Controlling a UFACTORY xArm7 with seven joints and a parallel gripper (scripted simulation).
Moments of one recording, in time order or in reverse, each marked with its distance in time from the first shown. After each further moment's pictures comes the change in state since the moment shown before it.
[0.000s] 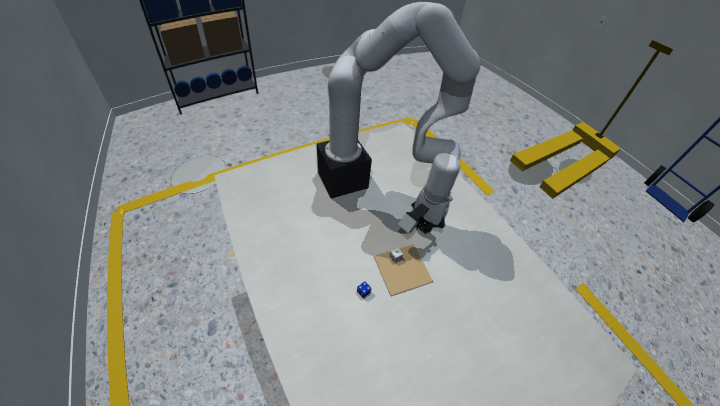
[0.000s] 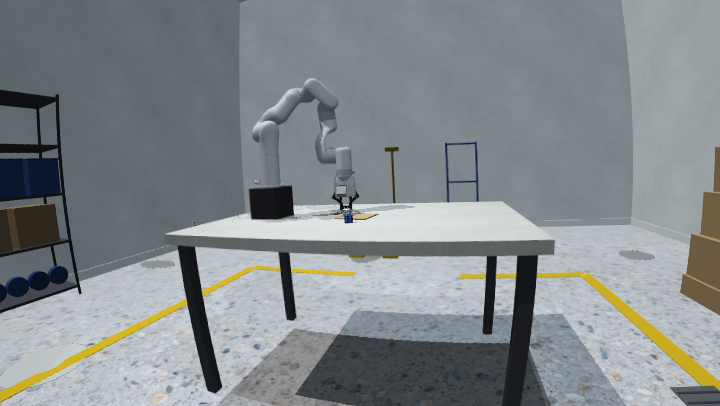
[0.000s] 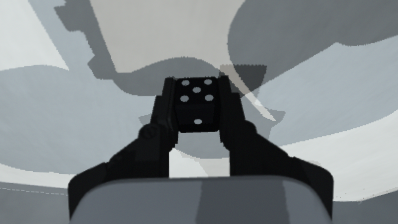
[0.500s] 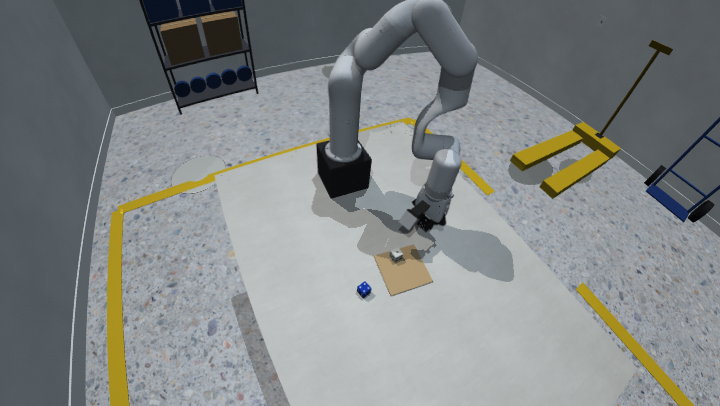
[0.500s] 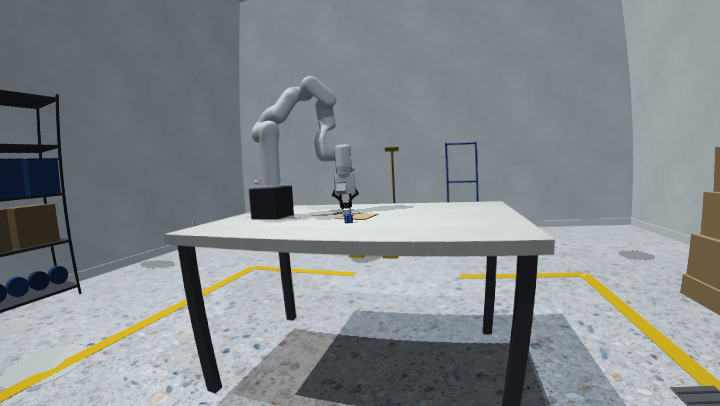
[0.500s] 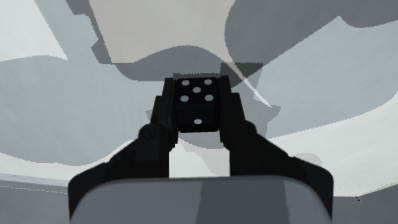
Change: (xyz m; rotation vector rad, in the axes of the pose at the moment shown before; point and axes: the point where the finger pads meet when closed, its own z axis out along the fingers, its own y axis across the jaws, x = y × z) arm 0.000 0.000 -0.013 0.003 -0.002 0.000
